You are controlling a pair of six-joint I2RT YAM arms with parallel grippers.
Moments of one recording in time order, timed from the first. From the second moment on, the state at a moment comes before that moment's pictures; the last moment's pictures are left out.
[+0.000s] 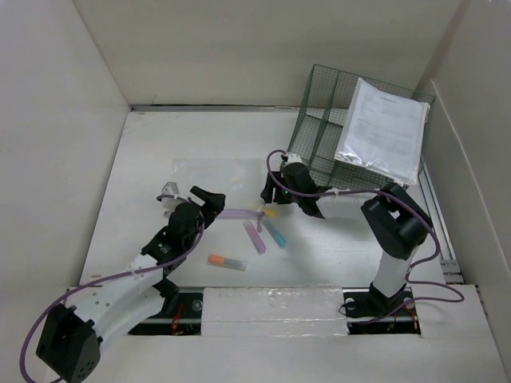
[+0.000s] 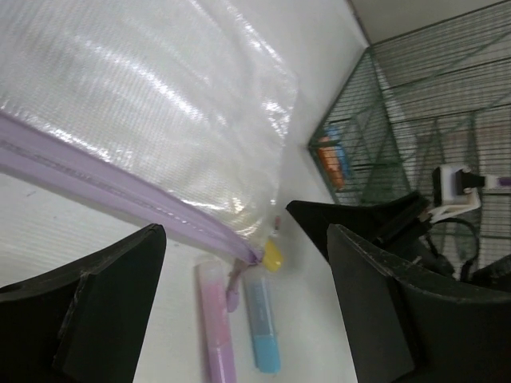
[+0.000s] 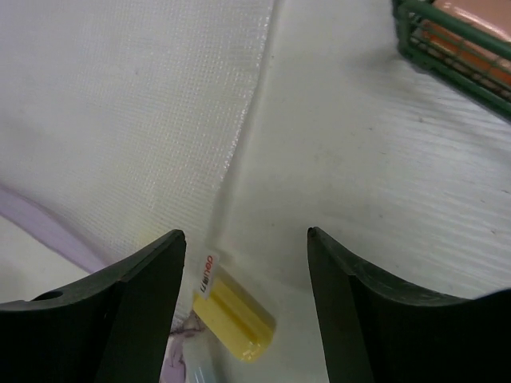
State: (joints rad) left arm -0.58 0.73 0.34 0.00 -0.39 -1.13; right arm 0.68 1.78 0.93 0.24 0.05 0.57
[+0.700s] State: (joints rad) left arm -0.35 1.05 0.26 0.17 -0.32 -1.19; right arm 0.71 1.99 1.00 0.53 0.00 0.66
